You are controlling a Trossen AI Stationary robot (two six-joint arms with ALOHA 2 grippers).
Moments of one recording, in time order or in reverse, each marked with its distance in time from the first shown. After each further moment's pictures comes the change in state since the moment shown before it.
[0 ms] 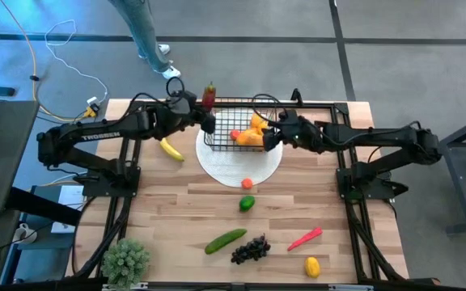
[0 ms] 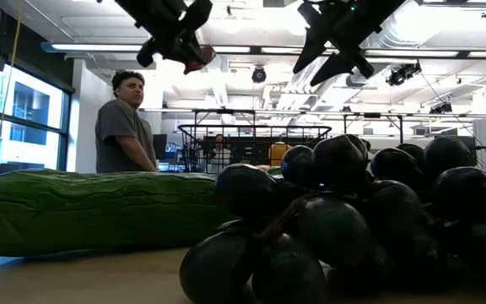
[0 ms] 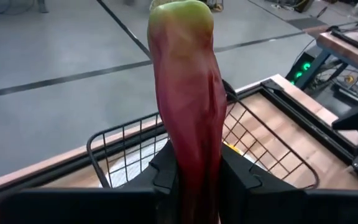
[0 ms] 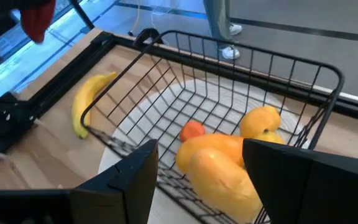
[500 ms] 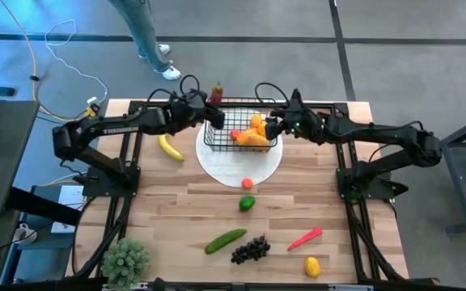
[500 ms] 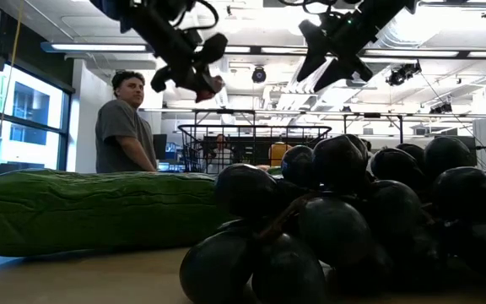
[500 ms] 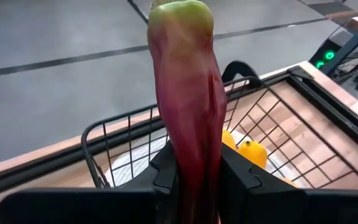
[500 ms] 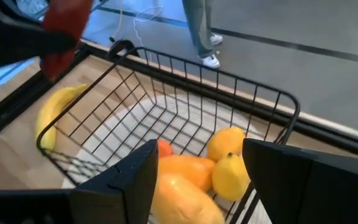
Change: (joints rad) left arm 0.082 0.172 0.000 0.097 0.063 -0.020; right arm -0.128 0.000 0.000 0.015 -0.027 -0.114
